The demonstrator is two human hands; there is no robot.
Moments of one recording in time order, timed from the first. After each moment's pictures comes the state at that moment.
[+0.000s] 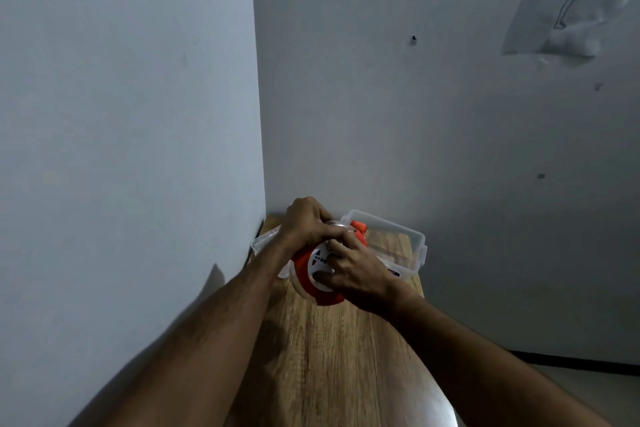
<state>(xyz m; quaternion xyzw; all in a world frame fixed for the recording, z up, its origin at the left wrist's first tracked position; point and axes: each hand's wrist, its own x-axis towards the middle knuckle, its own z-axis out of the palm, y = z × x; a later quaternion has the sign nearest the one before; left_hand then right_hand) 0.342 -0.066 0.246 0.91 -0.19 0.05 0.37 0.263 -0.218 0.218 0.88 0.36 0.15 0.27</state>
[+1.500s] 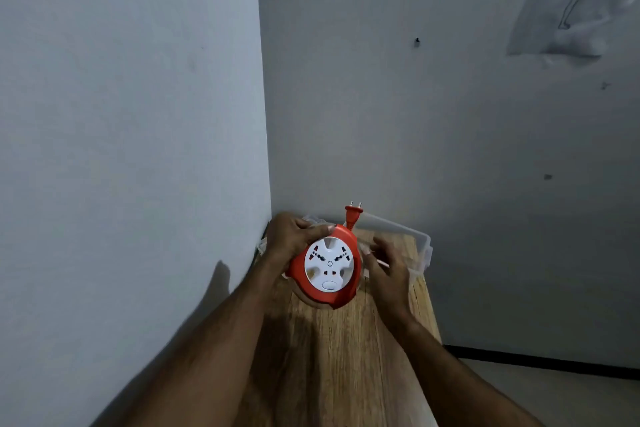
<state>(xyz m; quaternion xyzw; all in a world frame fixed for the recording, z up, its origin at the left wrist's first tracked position) 0.334 -0.040 0.212 0.86 0.00 0.04 0.51 0.253 -0.228 0.165 0.73 -0.05 0.25 -0.63</state>
